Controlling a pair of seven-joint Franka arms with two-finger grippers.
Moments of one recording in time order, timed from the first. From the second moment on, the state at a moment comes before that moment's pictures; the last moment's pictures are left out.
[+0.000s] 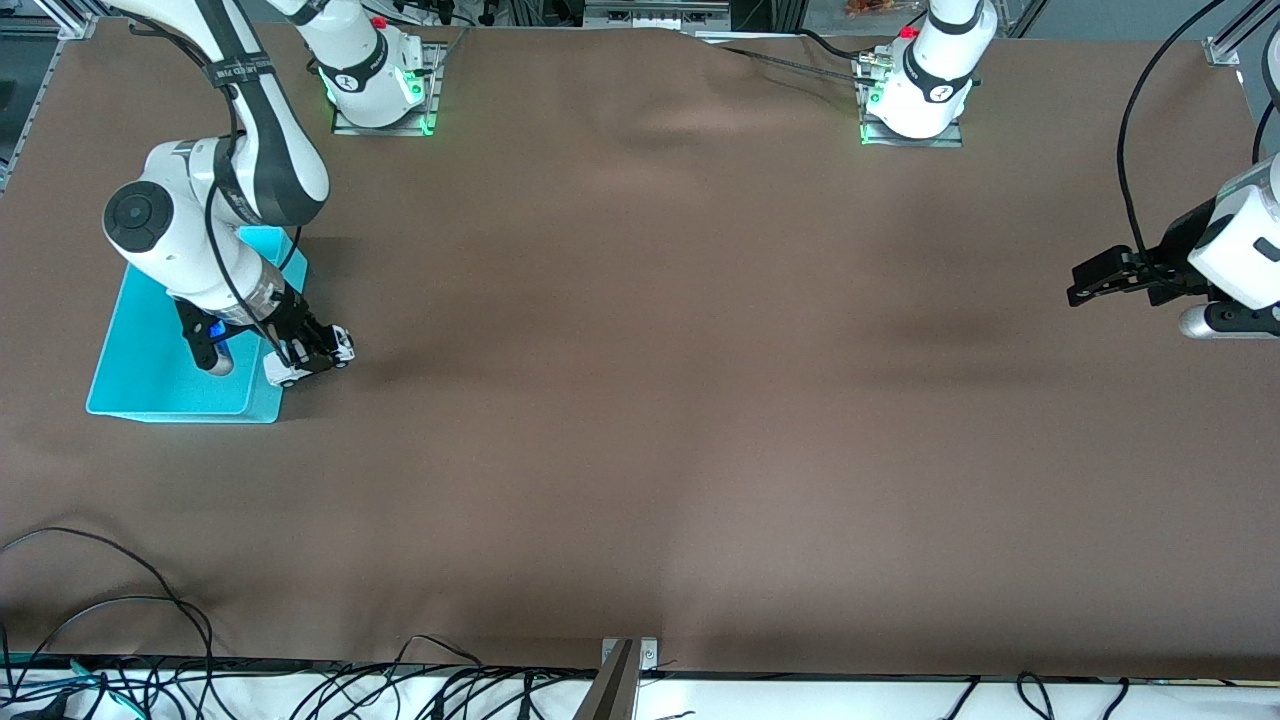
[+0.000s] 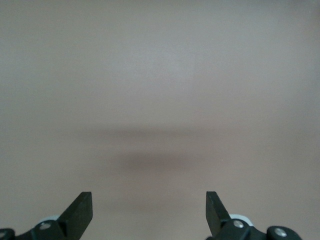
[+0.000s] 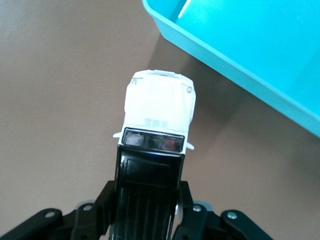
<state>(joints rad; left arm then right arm) -0.01 0.10 0.04 -1.60 -0.04 1.65 -0.01 0.01 0.18 0.08 -2.17 0.02 2.39 1.07</state>
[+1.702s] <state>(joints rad) -0.01 0.10 0.04 -1.60 -0.04 1.65 -0.01 -0.06 0.25 -0.28 -2.19 -0.10 2.22 0.14</state>
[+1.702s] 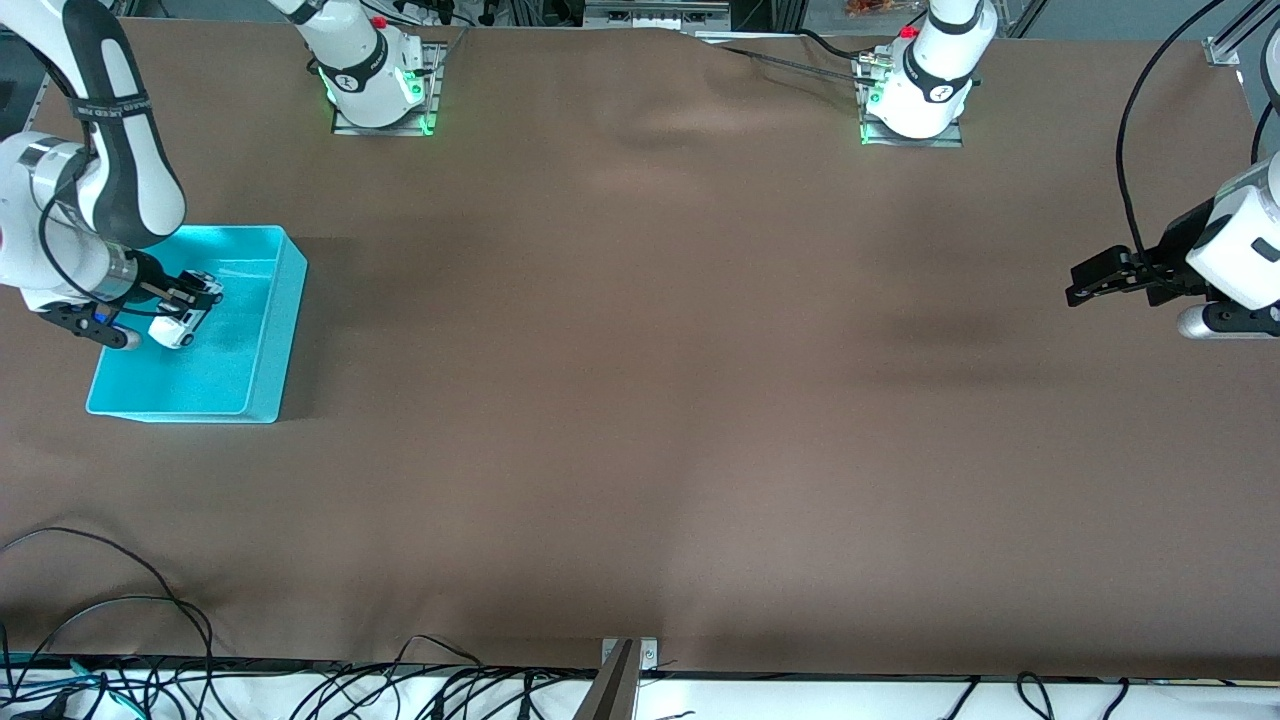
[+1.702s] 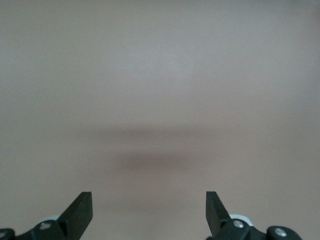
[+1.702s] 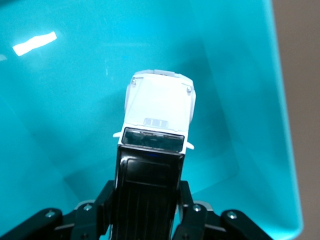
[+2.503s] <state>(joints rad) -0.01 0.10 0.04 -1.60 -0.04 1.65 -0.01 -0.07 0.35 -0.28 -2.24 -0.15 2.31 0.14</state>
